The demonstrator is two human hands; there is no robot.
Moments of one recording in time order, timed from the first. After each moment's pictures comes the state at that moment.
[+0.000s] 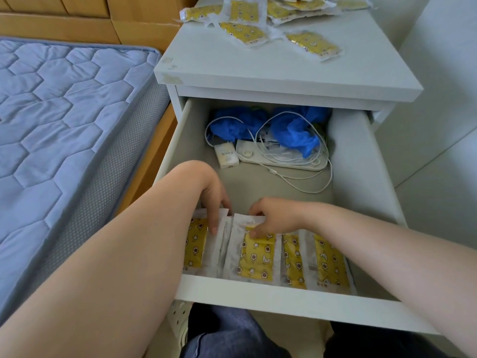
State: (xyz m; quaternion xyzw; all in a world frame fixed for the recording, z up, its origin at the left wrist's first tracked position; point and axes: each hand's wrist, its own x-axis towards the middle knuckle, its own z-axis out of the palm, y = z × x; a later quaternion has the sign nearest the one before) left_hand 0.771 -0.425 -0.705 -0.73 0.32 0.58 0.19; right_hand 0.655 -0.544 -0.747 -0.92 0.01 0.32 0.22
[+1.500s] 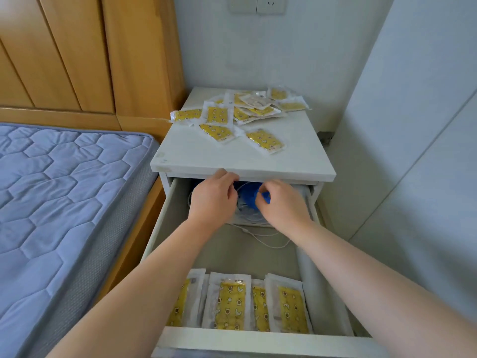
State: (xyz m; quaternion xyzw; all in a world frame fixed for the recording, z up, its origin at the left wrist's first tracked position) left_hand 0.745 -0.463 -0.644 -0.84 0.38 -0.19 -0.34; right_hand 0.653 -0.597 -0.629 -0.95 0.17 -0.16 0.19
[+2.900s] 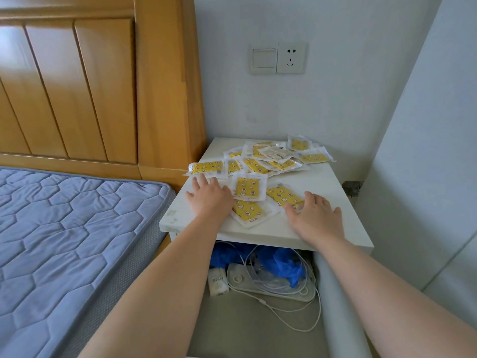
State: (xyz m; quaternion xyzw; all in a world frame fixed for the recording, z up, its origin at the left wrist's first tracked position) left_hand 0.882 -0.518 -0.602 -0.97 0.11 -0.03 -0.20; right_hand 0.743 -0.679 -0.603 -0.94 0.31 -0.10 0.11
